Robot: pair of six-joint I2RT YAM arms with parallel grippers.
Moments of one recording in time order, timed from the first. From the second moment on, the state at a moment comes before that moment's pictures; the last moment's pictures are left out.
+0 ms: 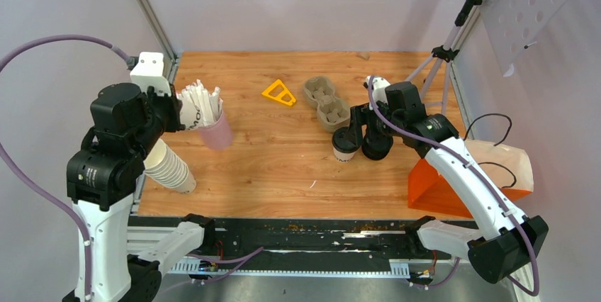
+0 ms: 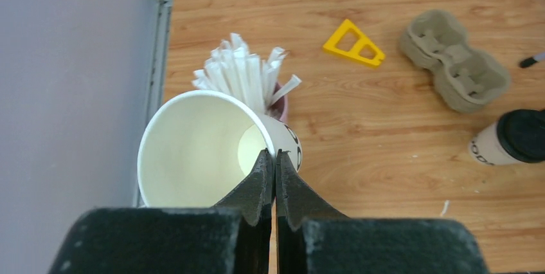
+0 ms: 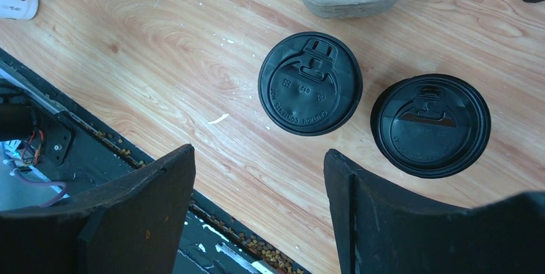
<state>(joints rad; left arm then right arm) -0.24 0.95 1.73 -1.16 -0.23 -0.04 0.46 1.15 1.18 -0.75 -0.25 0.16</state>
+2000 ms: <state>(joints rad) -1.11 1.25 0.82 -0.33 -0.27 -0.14 0.21 1.49 1.16 -0.66 -0.09 0.22</state>
